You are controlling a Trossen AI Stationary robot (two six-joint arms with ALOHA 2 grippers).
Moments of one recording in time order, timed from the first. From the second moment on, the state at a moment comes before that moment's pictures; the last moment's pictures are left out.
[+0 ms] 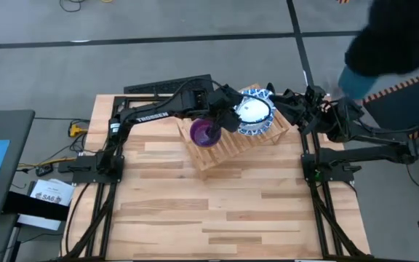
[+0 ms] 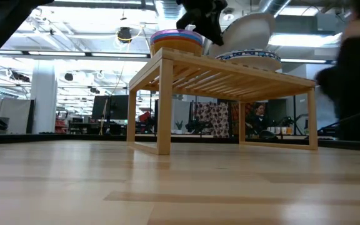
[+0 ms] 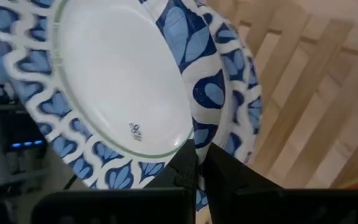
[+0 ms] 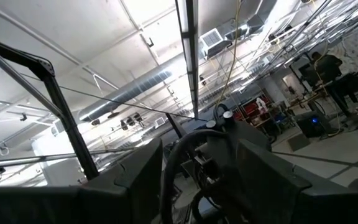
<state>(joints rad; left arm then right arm) 0.17 2.08 2.26 -0.91 -0.19 1.01 -0.20 0.75 0.77 0.50 -0.06 0.61</state>
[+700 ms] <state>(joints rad) 0.19 2.08 2.34 -1.00 -0.14 0.87 -0.20 0.75 0.77 0.50 -0.05 0.59</state>
